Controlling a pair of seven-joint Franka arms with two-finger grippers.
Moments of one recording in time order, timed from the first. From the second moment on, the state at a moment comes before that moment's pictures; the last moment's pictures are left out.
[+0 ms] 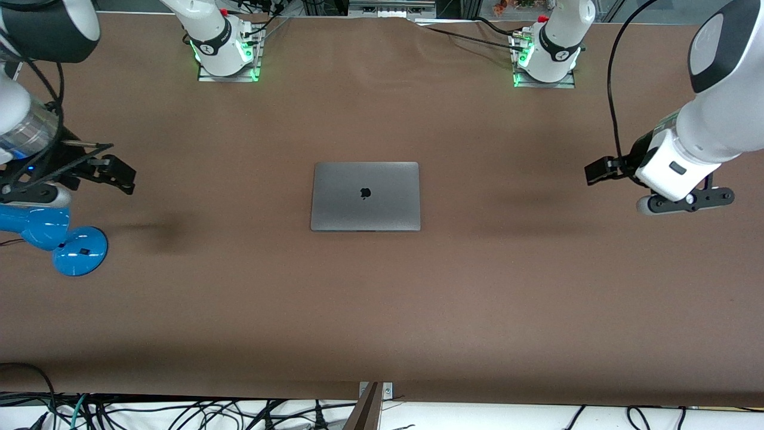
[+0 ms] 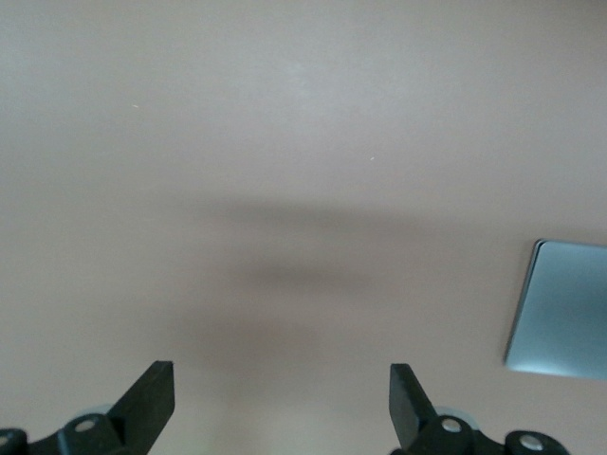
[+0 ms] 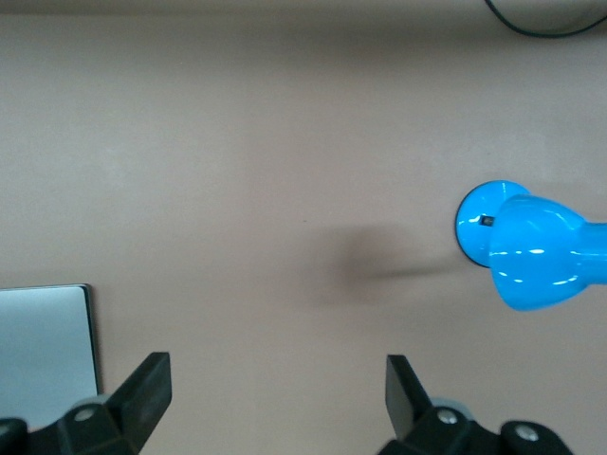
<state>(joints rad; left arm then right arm) 0.15 0.19 -0.33 -1.47 0.06 1.50 -0.30 -0.03 0.17 0.13 -1.46 -0.11 1.68 0.17</state>
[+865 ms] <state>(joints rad) 0.03 -0.02 -0.12 -1.50 0.05 1.39 -0.15 -0.03 0.10 0.07 -1.46 -0.07 1.51 0.15</state>
